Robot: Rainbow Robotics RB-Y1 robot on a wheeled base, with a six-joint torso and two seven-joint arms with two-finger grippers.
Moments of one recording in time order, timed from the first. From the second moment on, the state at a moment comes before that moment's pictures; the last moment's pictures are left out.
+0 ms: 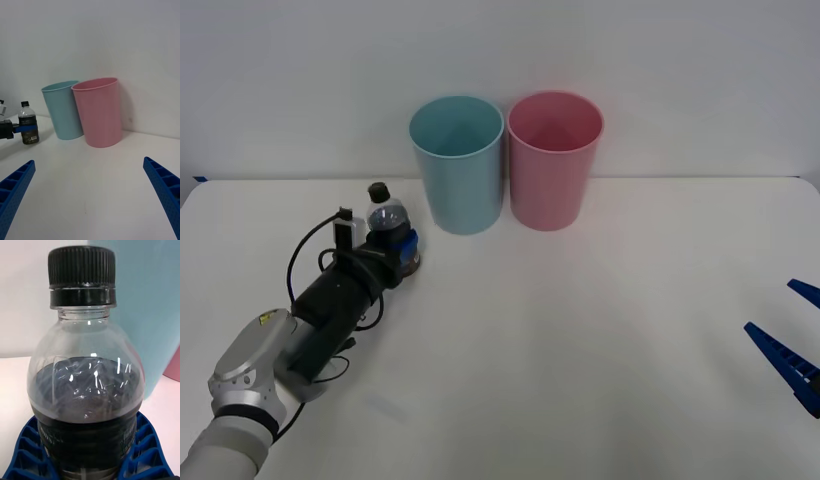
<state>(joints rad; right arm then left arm) 0.35 -0.40 -0.52 -1.66 0.96 -1.22 0.00 -0.28 0.26 -0.04 -1.09 -0.93 -0.36 -0.32</state>
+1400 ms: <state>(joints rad) 0.35 -0.40 -0.52 -1.66 0.96 -1.22 0.00 -0.17 0.56 0.00 -1.59 -0.70 -0.32 -0.01</state>
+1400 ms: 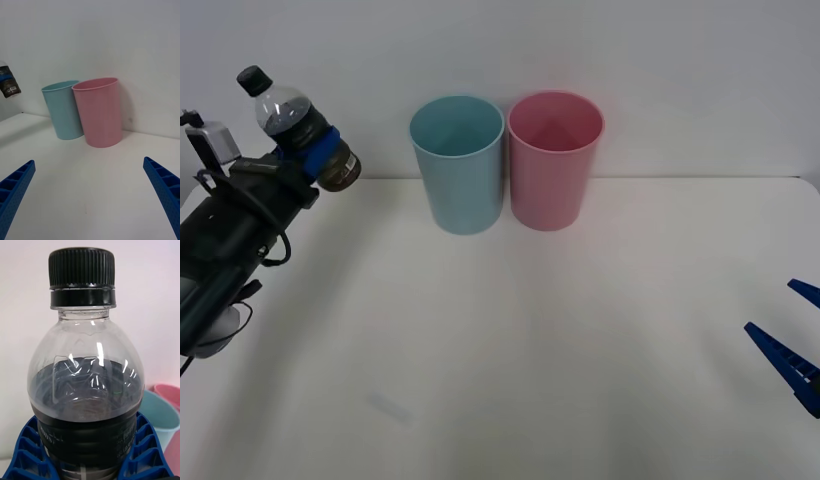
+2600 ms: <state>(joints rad) 0.35 -0.40 -0.52 -1.66 0.96 -1.22 0.00 -0.71 0.48 -0.29 -1.31 -0.83 -0.36 0.16</state>
